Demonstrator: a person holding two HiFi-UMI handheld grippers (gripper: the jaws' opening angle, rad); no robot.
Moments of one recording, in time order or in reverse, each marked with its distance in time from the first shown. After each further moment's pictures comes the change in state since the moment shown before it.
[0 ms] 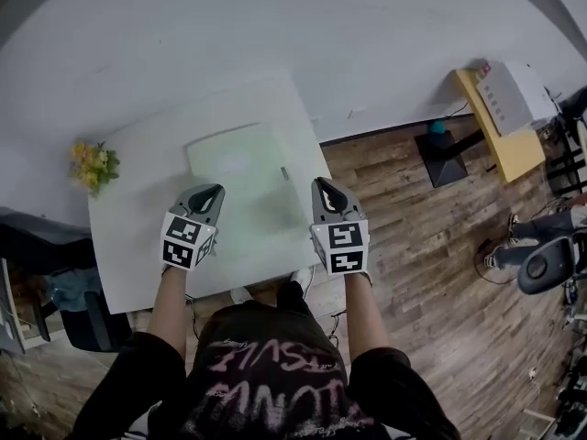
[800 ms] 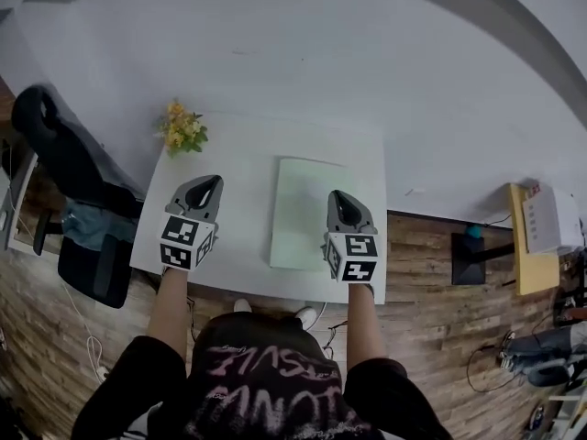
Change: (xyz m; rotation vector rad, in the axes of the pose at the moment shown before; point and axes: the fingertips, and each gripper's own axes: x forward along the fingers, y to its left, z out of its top) left arm -0.201 0.134 -0.001 -0.134 -0.210 0.485; right arm 0.061 0.152 0.087 -0.066 -0.108 0.266
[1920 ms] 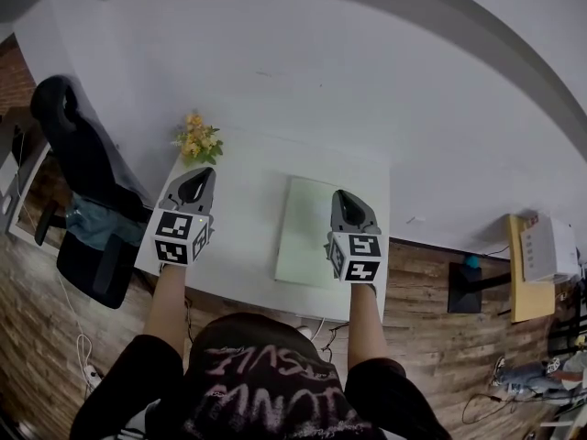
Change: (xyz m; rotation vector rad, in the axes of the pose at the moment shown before) left arm -0.034 0.058 0.040 -0.034 -0.111 0.169; right arm 0.015 0.021 0.057 -0.070 -0.084 0.045
